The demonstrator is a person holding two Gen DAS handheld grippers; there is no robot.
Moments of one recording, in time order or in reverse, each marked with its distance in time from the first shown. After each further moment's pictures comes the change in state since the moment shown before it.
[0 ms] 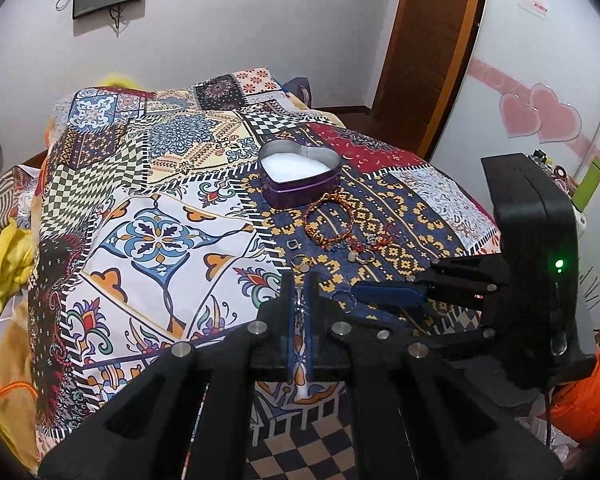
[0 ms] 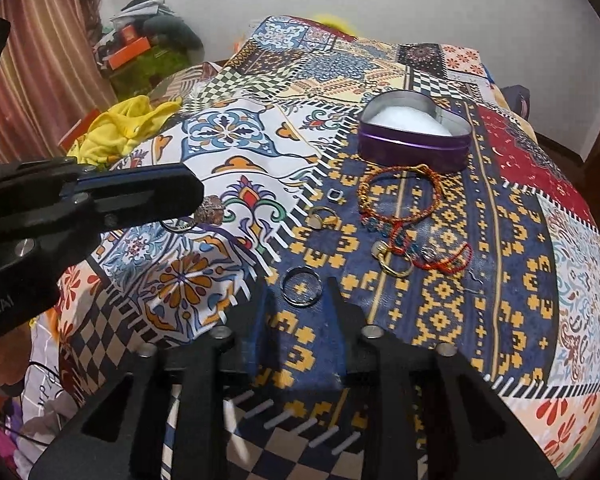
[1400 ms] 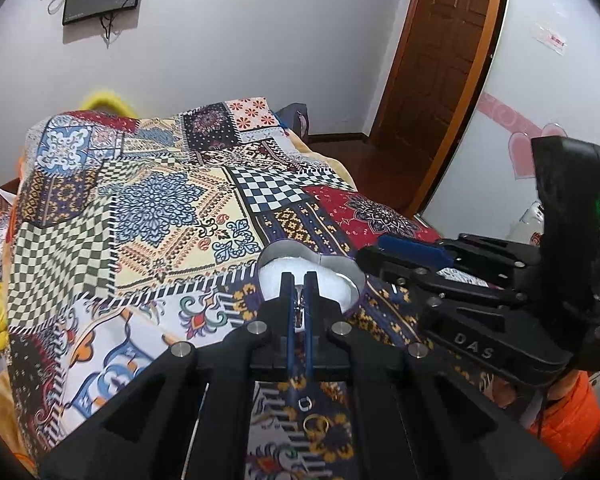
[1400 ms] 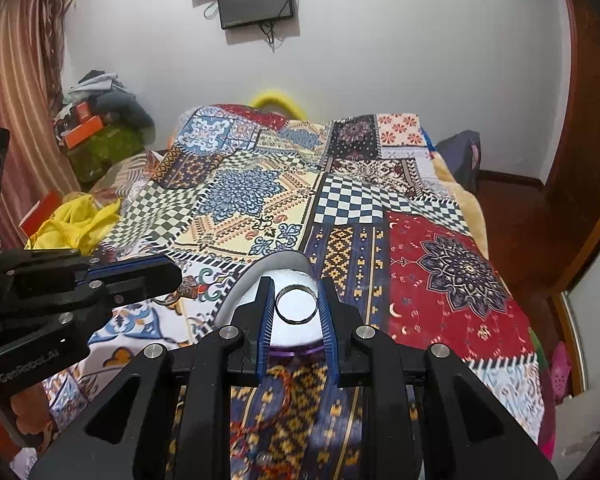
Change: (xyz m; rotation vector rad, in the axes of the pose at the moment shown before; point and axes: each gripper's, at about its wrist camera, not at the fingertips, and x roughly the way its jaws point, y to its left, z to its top) left arm 0.076 0.023 0.110 -0.037 -0.067 -0.052; right arm -0.007 -0.095 0.100 0.098 -0.224 -0.112
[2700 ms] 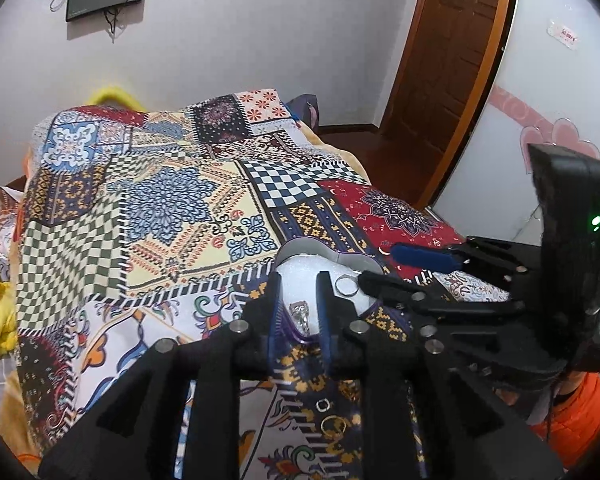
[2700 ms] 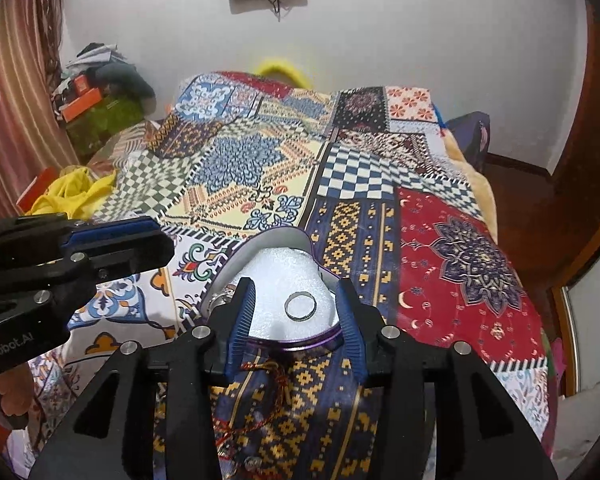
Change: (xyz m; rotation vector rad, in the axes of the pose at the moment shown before) left arm -0.002 0.008 0.003 0.003 0.028 0.050; right arm 0.006 -0.001 -0.001 -0.031 0.085 -0.001
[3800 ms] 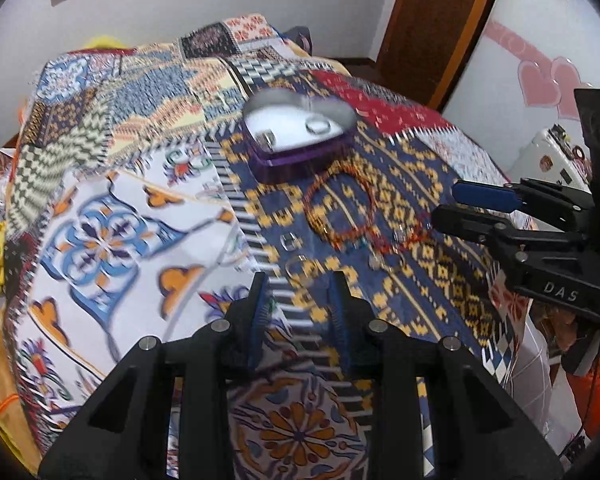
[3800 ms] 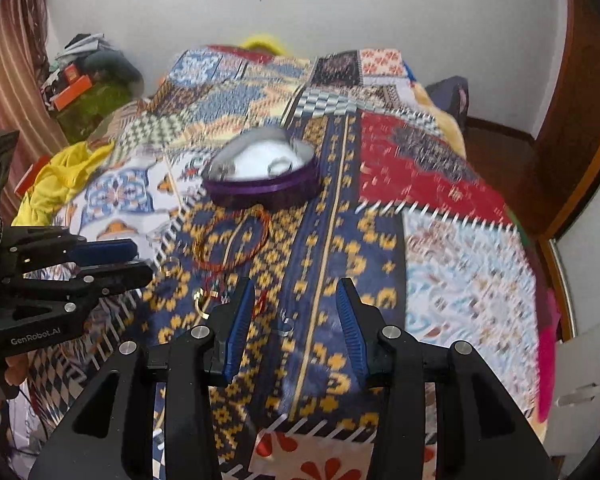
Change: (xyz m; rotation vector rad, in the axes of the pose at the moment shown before) left arm 0.003 -0.029 -0.095 0.032 0.247 -0.006; right arm -0.027 -0.001 -0.080 0.049 0.112 -0.024
